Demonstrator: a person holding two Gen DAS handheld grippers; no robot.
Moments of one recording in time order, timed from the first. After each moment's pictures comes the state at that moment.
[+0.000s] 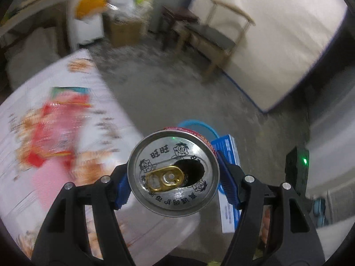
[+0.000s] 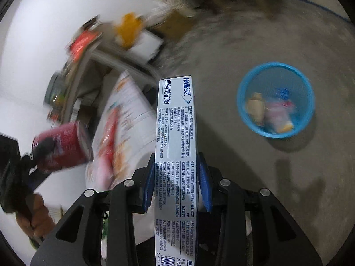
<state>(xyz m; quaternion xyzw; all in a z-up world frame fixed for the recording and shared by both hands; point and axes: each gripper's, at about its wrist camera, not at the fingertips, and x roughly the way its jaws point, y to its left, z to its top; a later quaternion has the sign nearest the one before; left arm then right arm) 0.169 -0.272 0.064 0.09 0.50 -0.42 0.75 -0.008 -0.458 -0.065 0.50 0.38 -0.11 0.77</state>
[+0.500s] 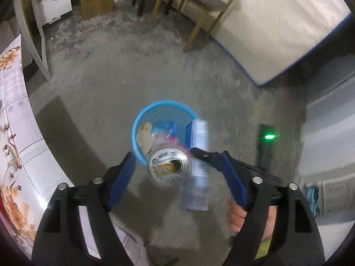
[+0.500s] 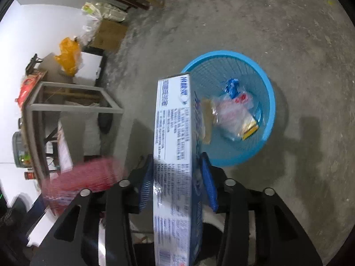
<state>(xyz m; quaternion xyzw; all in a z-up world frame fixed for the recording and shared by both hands) 0.177 -0.430 -0.028 0.11 0.57 -0.43 0.69 0.038 -0.585 -0.198 0.57 0.42 -0.20 0.67</state>
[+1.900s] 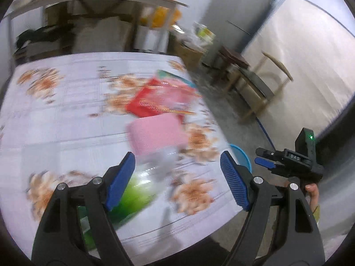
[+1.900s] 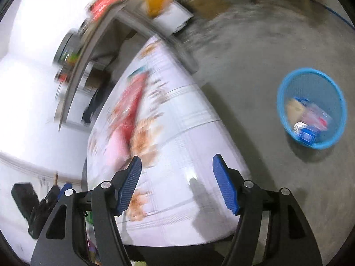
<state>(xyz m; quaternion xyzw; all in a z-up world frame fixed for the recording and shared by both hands) 0.170 0.014 0.060 -0.07 0.44 -0.27 0.85 0.116 -0.345 -0.029 0.39 0.45 0.05 0.80</state>
